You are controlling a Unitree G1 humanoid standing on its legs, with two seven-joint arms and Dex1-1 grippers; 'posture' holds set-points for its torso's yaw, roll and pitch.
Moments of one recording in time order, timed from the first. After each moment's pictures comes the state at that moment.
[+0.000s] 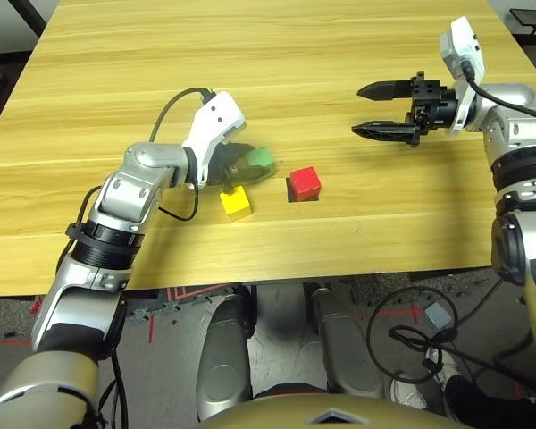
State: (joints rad) left arm -0.78 0.58 -0.22 -0.04 -0.23 0.72 -0.93; right arm -1.15 -0.62 0.02 0.98 0.25 -0.01 1.50
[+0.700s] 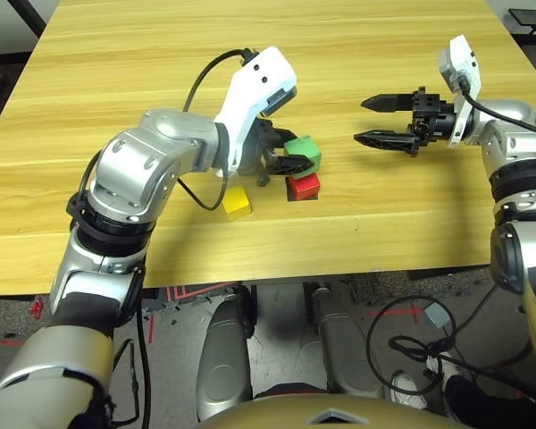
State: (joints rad) left arm -0.91 0.50 -0.26 -0.30 -0.38 1.13 -0.83; right arm -1.09 -0.62 0.00 0.94 0.24 0.01 1.47
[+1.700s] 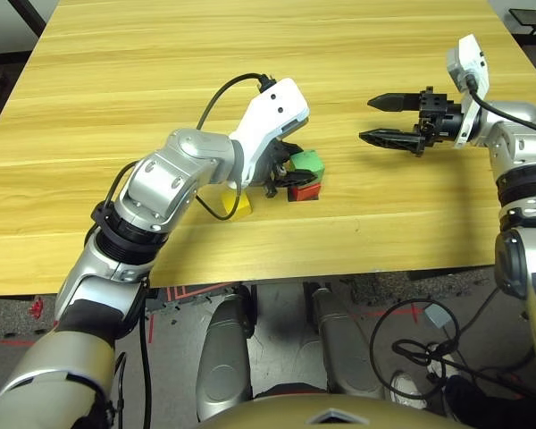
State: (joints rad) left arm -0.86 0.50 -0.35 -0.24 -0.32 0.95 -0.82; right arm -1.06 -0.64 -0.02 0.90 0.25 0.05 1.45
